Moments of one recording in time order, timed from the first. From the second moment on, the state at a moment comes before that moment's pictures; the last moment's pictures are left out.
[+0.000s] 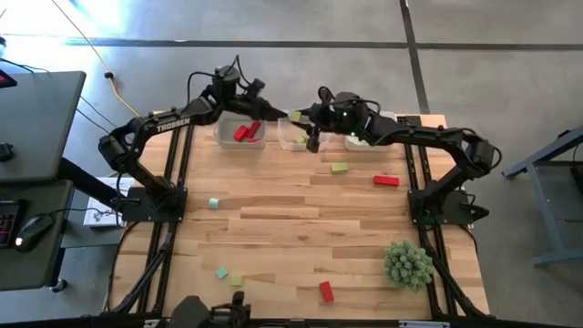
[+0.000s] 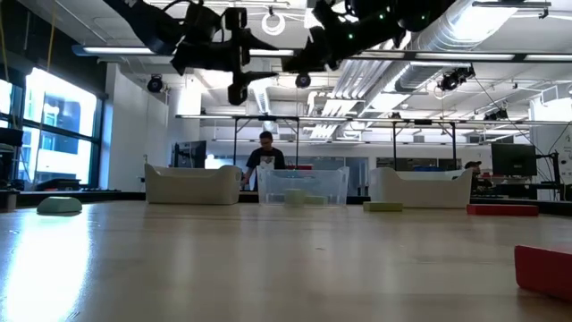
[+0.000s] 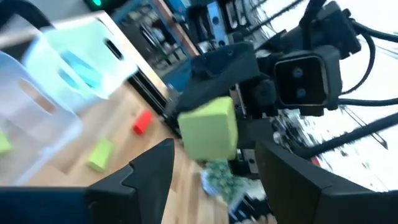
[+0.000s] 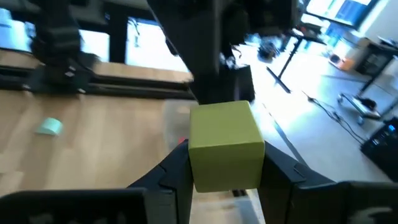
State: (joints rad) left arm 0.88 1.56 1.10 0.24 0.89 -0.78; right arm -0.43 1.57 1.19 0.12 -0.08 -0.31
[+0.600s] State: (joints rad) left arm 0.93 1.56 1.10 0.20 0.61 -0.58; right arm -0.66 1.58 1.19 -0.01 -0.18 -0.18
